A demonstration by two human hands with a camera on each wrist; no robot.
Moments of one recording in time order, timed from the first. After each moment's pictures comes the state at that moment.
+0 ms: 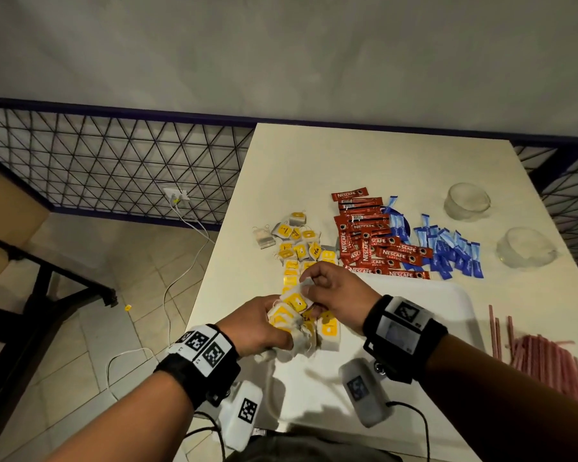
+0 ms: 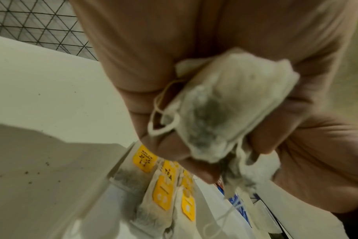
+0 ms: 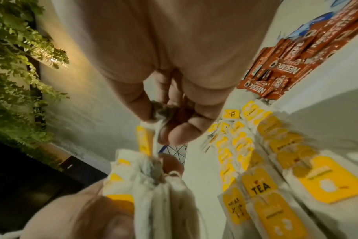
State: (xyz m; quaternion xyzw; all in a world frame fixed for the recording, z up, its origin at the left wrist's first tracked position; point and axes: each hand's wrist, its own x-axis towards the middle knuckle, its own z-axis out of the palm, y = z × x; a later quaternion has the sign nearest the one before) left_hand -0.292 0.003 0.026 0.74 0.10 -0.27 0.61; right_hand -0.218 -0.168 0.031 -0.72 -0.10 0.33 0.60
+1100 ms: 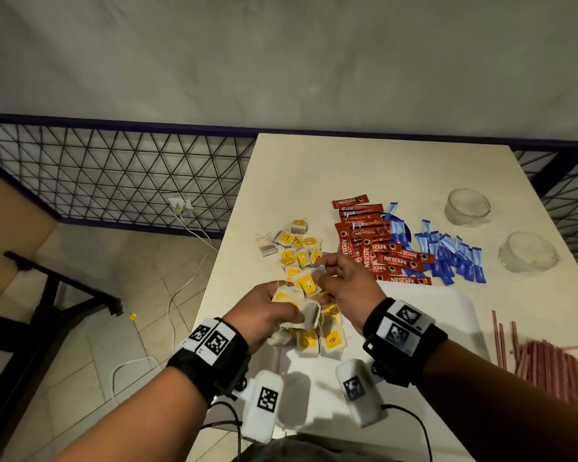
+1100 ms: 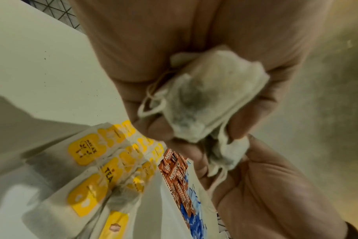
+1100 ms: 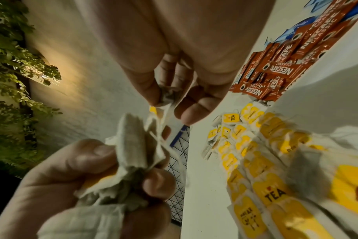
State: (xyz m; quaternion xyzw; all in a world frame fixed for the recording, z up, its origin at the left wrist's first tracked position) left_hand -0.285 -0.014 0.056 0.61 0.18 -0.19 0.75; right_hand -0.217 -0.165 0.038 -0.70 -0.01 0.22 0.68
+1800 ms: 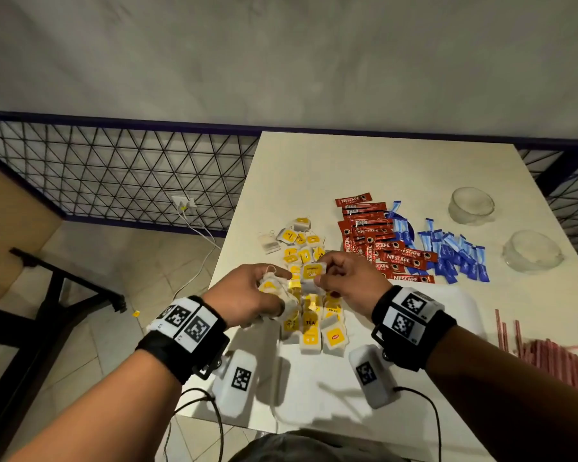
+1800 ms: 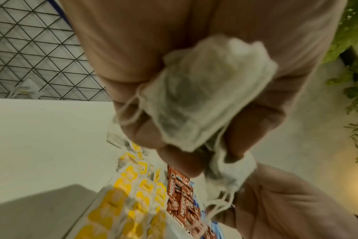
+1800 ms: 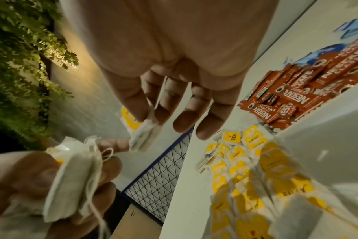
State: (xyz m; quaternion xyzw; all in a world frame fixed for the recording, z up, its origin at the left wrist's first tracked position) left_hand -0.271 0.018 0.084 0.78 0.14 -0.22 0.57; right_hand -0.201 -0.177 0.050 -0.79 -0.13 0.24 0.54
